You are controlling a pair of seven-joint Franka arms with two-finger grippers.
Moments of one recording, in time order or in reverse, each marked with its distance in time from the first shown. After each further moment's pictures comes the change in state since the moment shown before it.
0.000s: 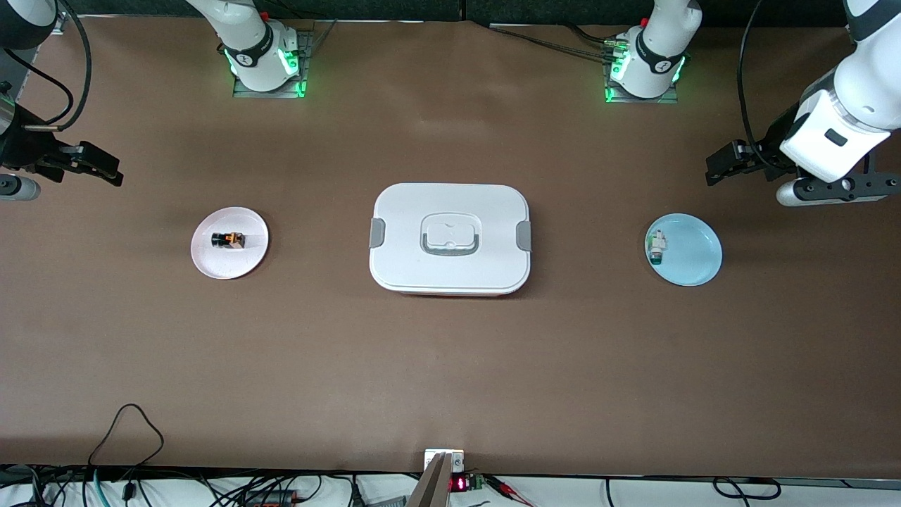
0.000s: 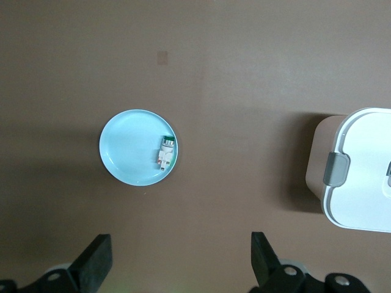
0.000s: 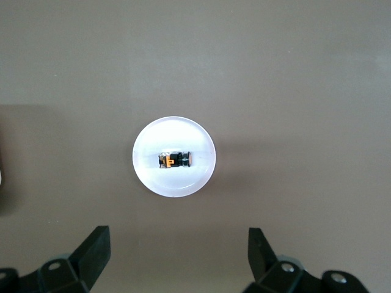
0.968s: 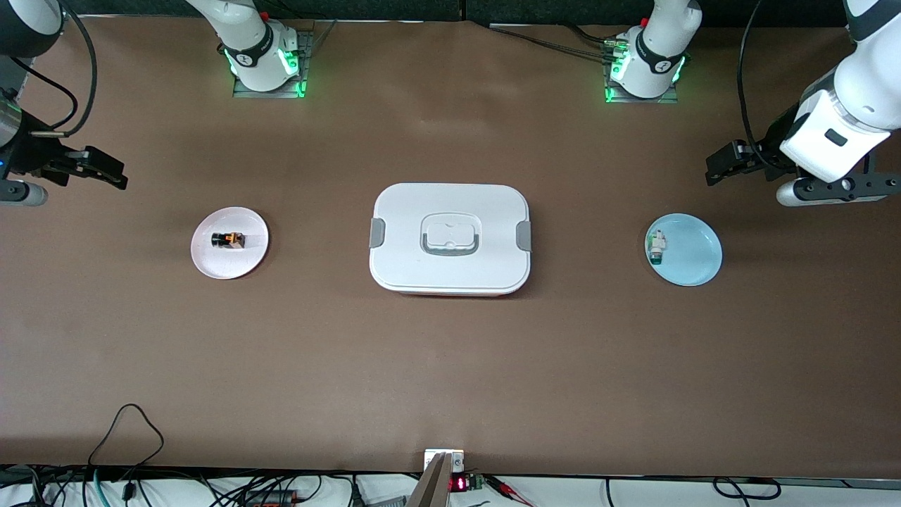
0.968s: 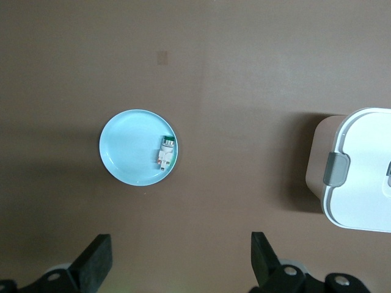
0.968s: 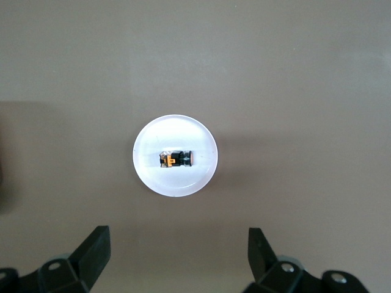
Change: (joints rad) left arm 0.000 0.000 0.000 0.000 0.000 0.000 0.000; right arm 0.004 0.028 0.002 0.006 0.000 0.000 0.000
